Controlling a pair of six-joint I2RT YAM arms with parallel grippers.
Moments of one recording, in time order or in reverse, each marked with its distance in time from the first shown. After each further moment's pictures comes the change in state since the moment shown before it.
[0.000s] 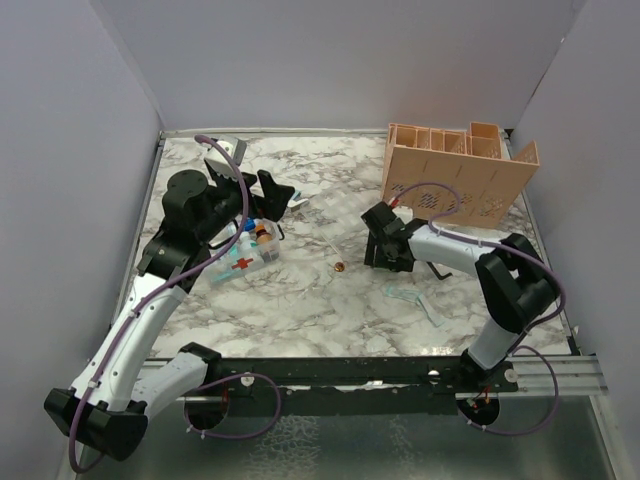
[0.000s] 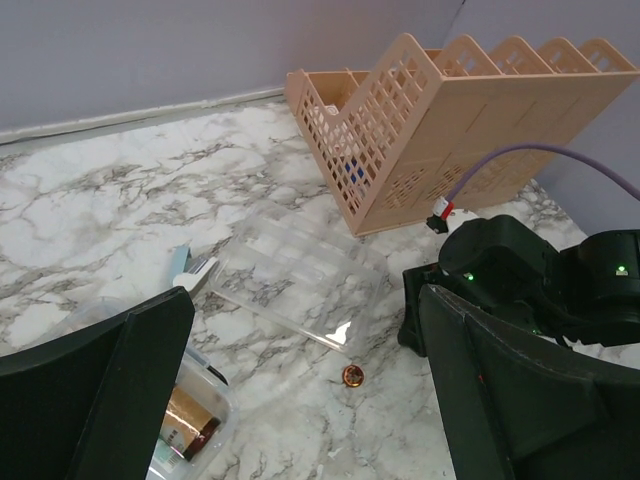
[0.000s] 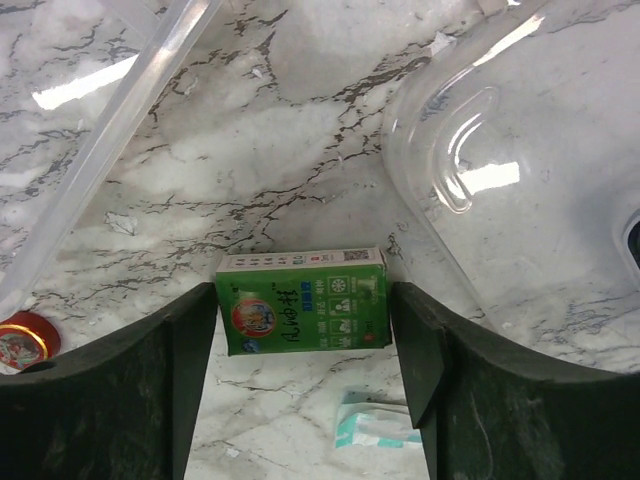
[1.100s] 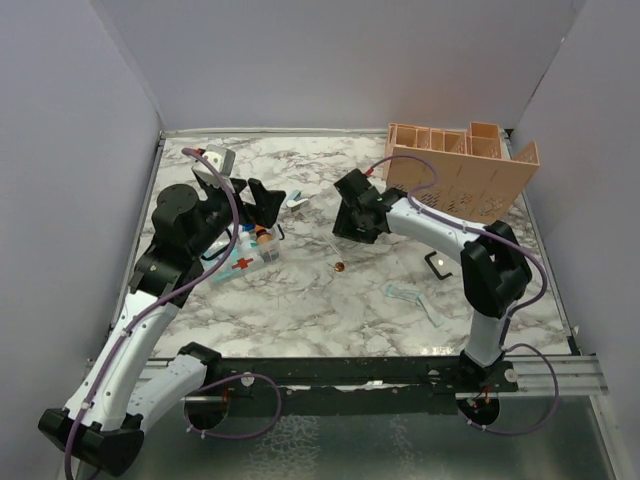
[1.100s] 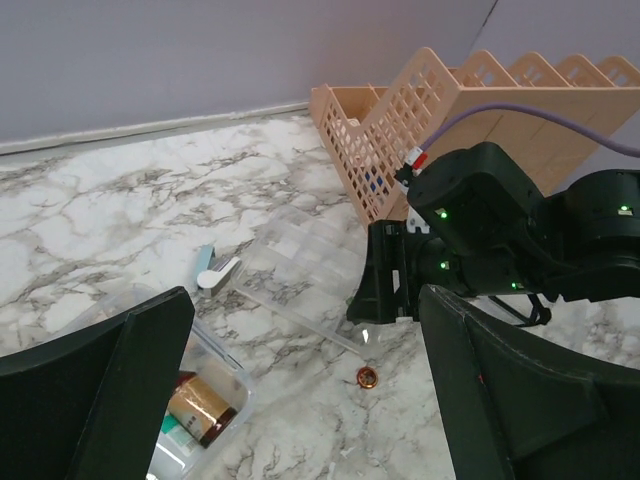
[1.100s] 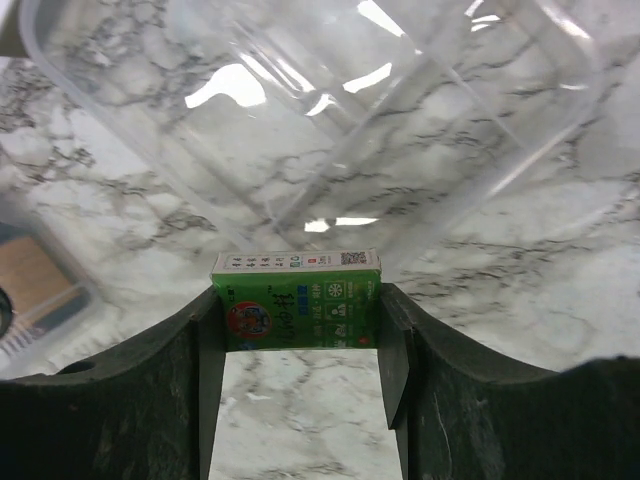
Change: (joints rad) left arm 0.000 -0.087 -0.053 -0.001 -0.063 0.004; right arm 0.056 0.111 0.356 -0.088 -0.090 0.103
